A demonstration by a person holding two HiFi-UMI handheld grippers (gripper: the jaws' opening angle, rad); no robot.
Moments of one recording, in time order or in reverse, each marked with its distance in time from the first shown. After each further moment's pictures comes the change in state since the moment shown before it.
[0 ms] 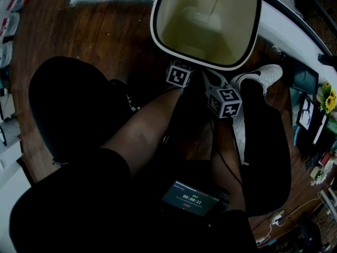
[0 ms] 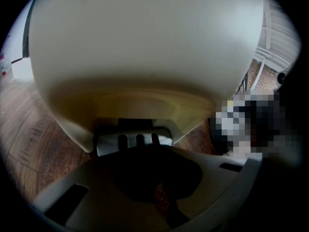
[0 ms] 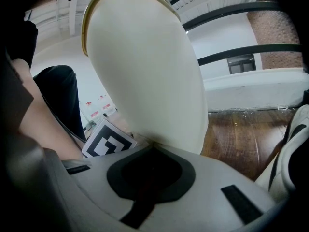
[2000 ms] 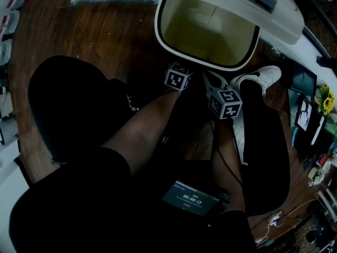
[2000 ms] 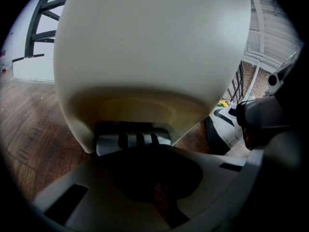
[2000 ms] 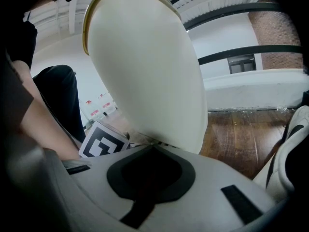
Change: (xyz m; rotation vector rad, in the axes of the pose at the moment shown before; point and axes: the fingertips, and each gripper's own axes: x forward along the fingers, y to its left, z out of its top) left arm -0.010 -0.002 0.003 0.005 -0.076 -0.036; right arm -0.001 0.002 -0.002 -0.003 0.018 -0.006
